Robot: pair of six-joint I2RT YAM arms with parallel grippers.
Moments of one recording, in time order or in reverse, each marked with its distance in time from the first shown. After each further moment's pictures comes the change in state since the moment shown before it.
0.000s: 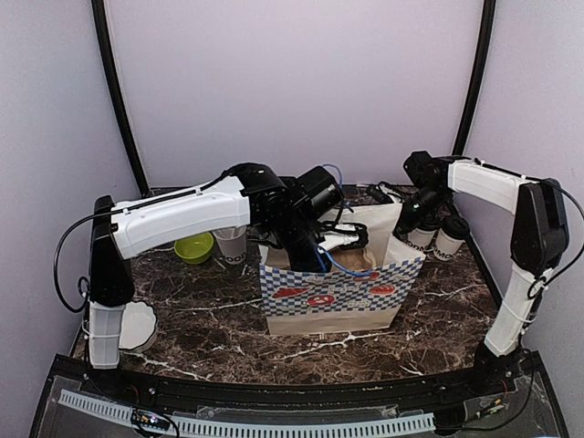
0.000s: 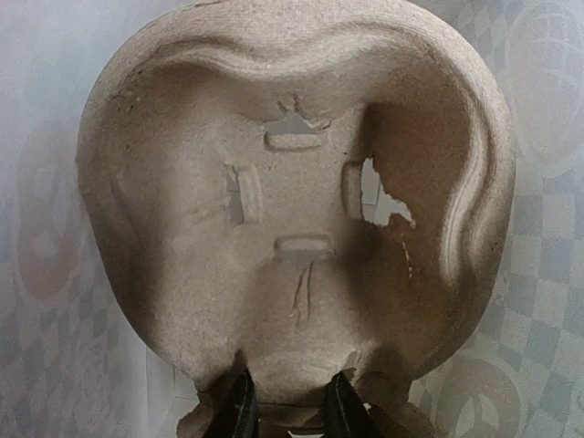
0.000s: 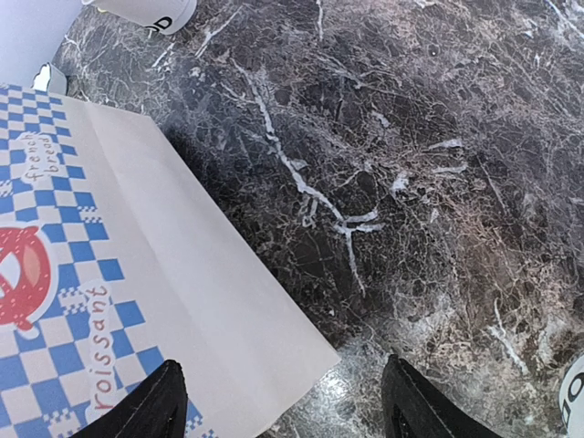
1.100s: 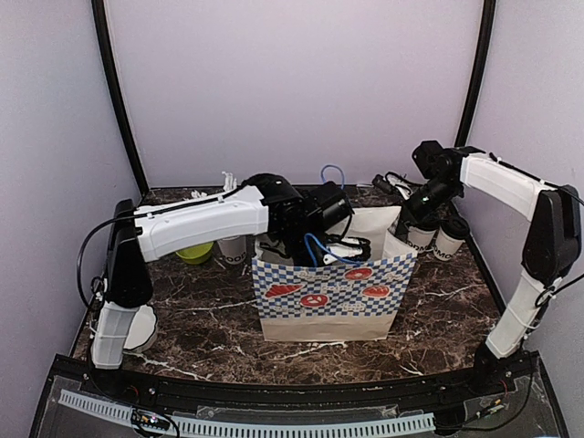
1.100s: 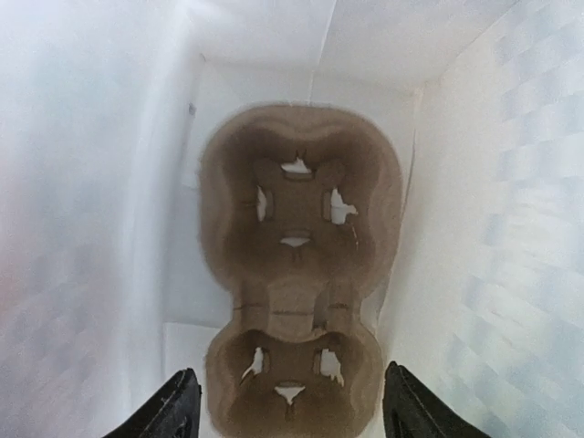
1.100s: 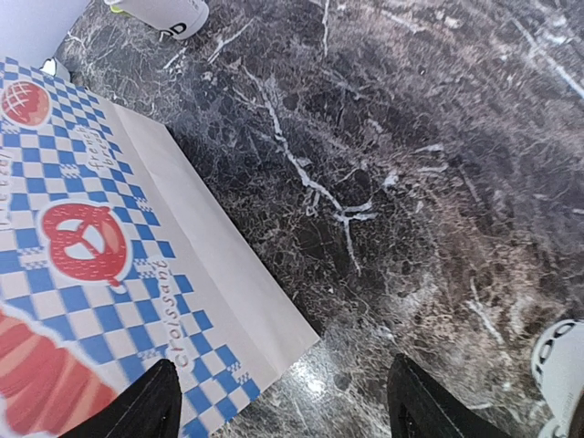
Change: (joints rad) left arm 0.000 0.134 0.064 -0.050 0.040 -0.005; right arm -0.005 -0.100 0.000 -0.054 0.039 -0.026
